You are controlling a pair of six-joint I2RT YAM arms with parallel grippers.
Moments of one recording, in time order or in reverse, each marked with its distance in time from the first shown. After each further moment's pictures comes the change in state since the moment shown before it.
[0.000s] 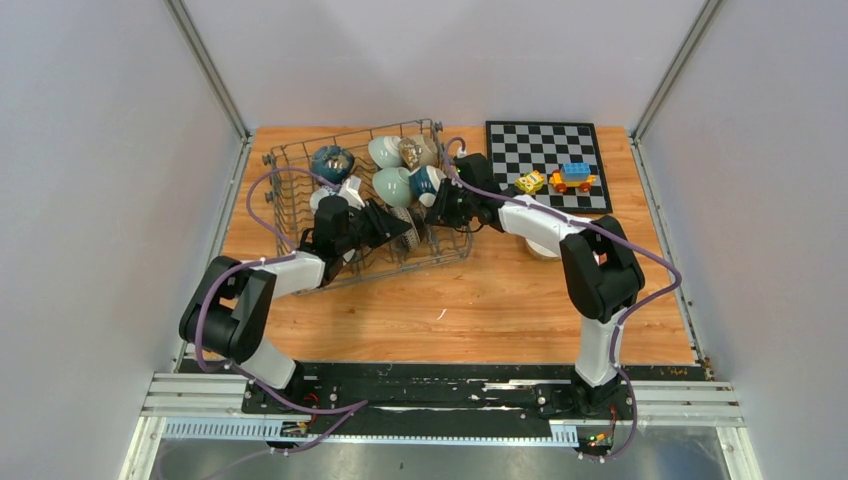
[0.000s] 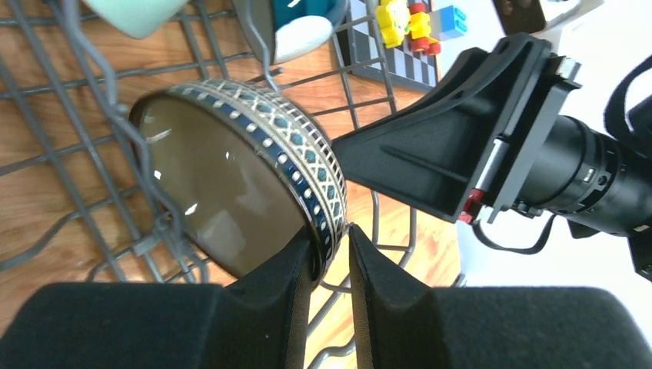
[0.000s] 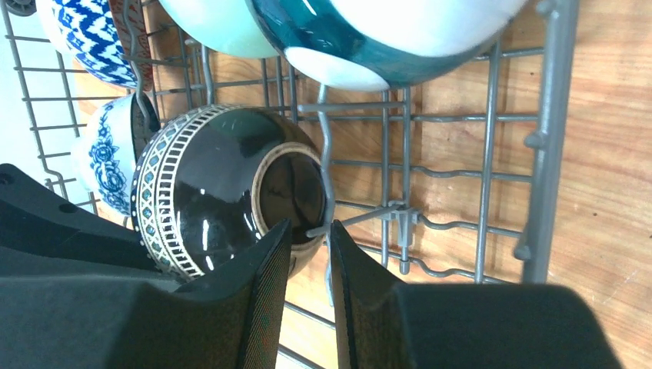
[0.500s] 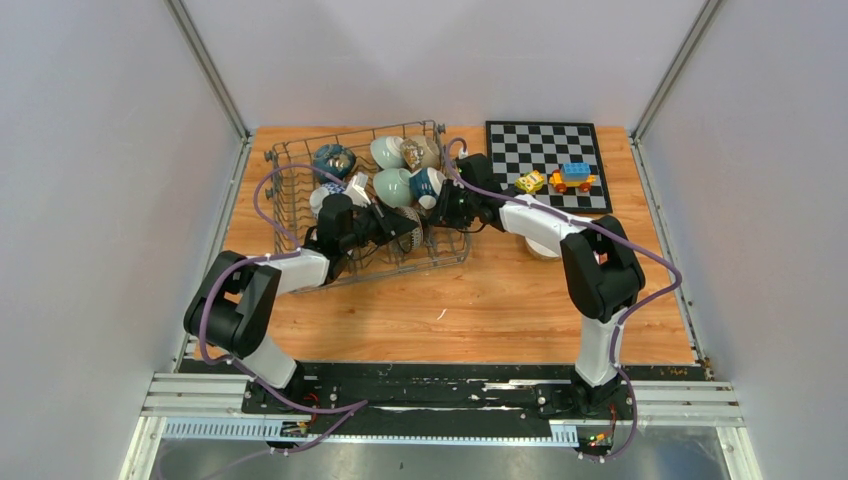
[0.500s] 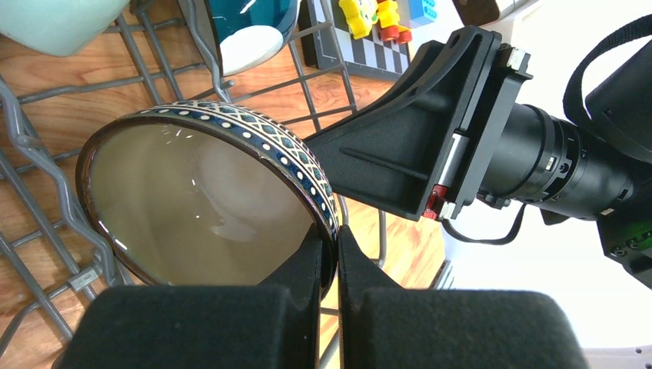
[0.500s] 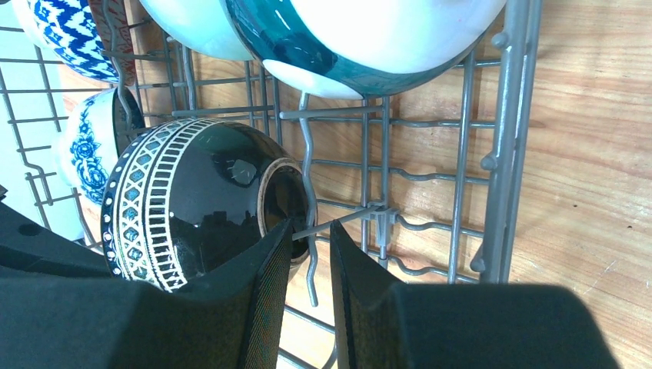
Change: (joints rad) left arm -0.030 0.040 0.034 0.063 0.034 -0.016; right arm -0.003 0.000 -0.002 -0.029 0.009 -0.015
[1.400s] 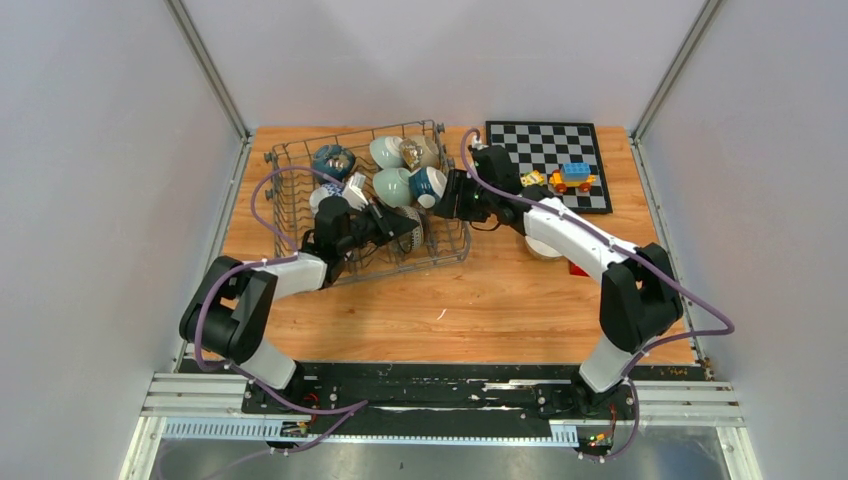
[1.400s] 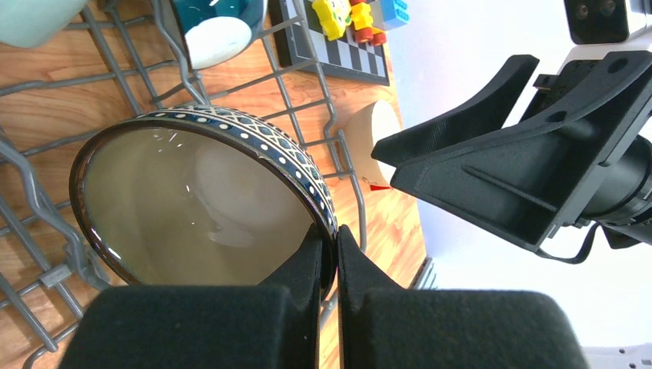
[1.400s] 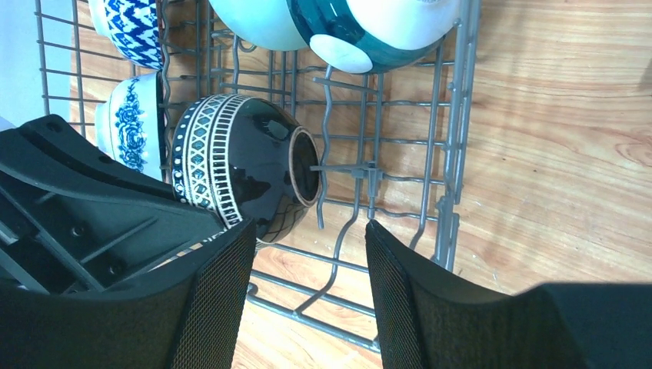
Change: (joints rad) left arm 0.000 -0.024 -0.026 0.051 0.024 -0.044; right arm 0.000 -0.222 -0.035 -0.120 0.089 -0.107
